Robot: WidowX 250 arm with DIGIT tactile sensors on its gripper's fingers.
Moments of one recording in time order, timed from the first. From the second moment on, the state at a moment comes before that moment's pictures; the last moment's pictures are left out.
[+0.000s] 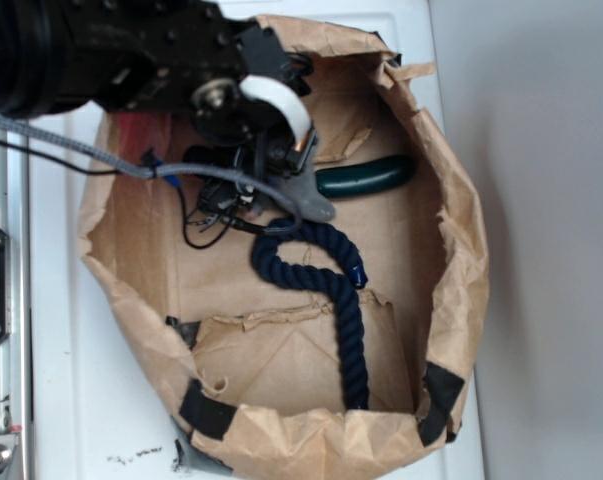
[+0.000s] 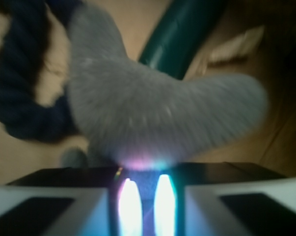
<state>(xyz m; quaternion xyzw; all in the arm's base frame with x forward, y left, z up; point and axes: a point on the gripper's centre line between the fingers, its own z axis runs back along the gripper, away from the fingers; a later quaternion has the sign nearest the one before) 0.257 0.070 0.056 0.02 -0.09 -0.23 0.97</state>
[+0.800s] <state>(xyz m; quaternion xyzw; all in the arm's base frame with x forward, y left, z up) 0.247 0.057 0.106 -0.04 -0.10 -0.25 0.96</state>
